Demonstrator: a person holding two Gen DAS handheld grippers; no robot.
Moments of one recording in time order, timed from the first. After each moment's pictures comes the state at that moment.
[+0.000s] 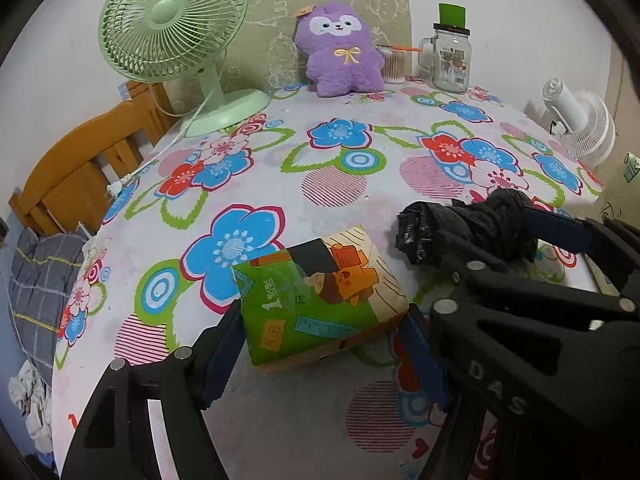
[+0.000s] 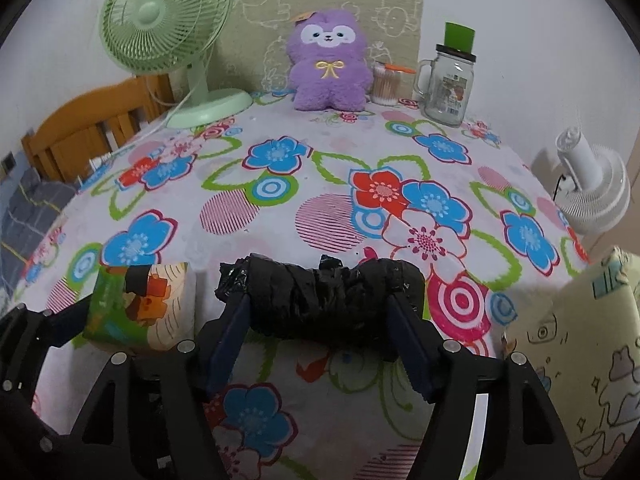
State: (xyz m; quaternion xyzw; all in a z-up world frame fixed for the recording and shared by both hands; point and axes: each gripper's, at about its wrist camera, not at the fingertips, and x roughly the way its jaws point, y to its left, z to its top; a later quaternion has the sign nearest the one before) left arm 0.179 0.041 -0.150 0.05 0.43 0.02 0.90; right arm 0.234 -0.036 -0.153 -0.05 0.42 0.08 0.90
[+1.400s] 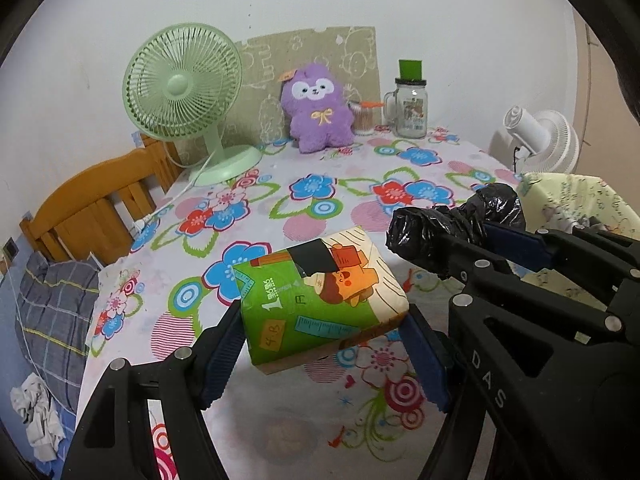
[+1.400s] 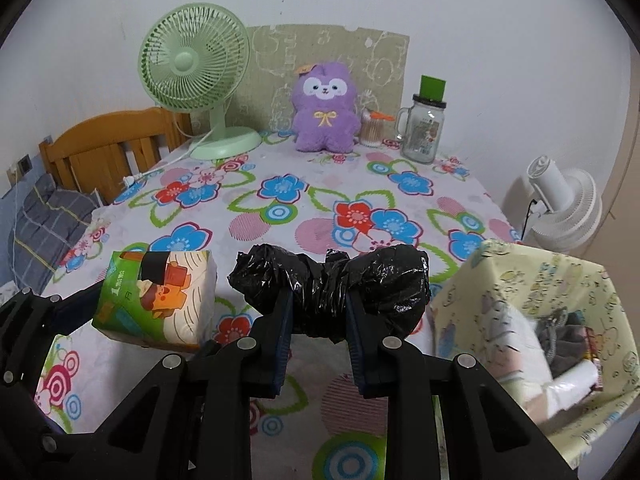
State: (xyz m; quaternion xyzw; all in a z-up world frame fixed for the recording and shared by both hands) left arm 0.108 0.009 -0.093 0.06 0.36 0.00 0.93; right arm 0.153 -0.059 -0.089 -0.05 0.36 0.09 0.93
